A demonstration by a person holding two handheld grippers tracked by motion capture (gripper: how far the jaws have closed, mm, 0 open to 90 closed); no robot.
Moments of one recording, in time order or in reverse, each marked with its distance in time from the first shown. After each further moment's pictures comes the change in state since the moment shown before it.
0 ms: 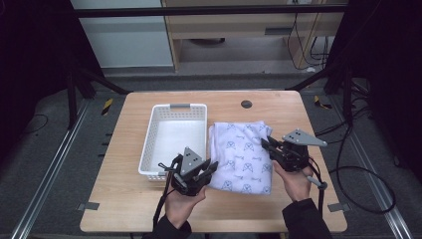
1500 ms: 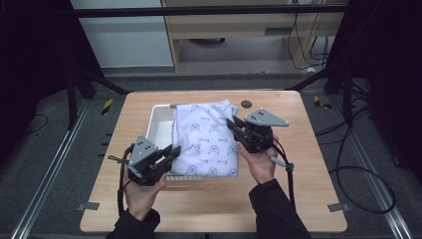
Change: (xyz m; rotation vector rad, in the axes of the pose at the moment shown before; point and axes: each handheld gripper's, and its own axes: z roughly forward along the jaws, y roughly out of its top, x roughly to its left) left arm 0.066 0.010 -0.066 -0.101 0.108 -0.036; right arm 0.068 0.064 0.043 -0.105 0.062 -0.062
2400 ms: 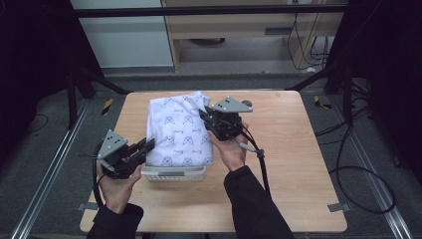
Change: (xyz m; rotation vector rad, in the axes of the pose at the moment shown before) left arm 0.057 -0.008 -0.020 -0.031 0.082 -0.061; right arm 0.039 0.027 0.060 -0.009 0.052 -0.033
